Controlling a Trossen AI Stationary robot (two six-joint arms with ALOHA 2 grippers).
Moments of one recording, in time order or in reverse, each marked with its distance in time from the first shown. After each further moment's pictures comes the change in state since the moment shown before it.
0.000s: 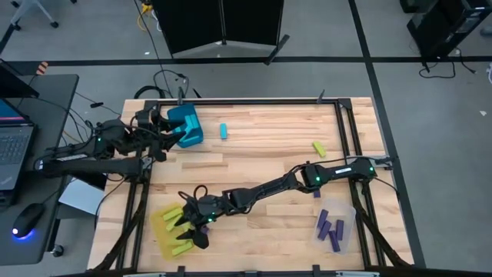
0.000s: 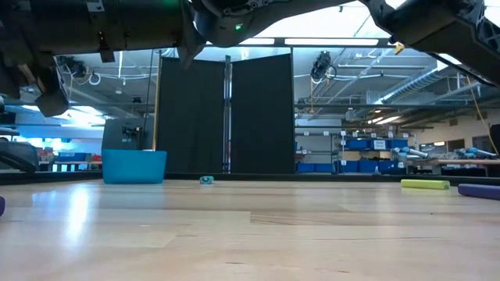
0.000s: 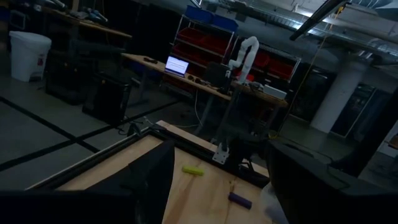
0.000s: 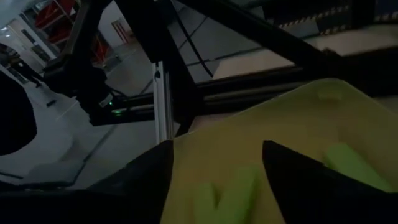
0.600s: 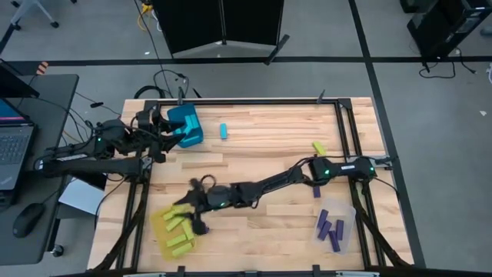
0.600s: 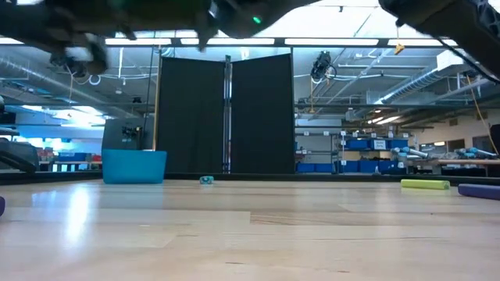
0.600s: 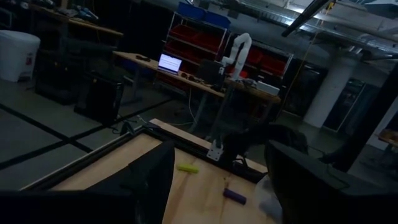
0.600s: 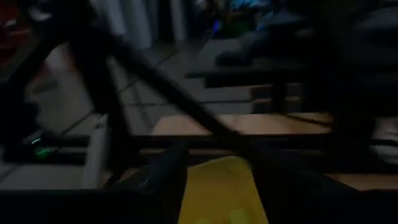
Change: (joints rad) left arm 0.000 0.000 0.000 -0.001 0.035 0.009; right arm -0.023 -0.137 -0.206 0.221 0.251 -0.238
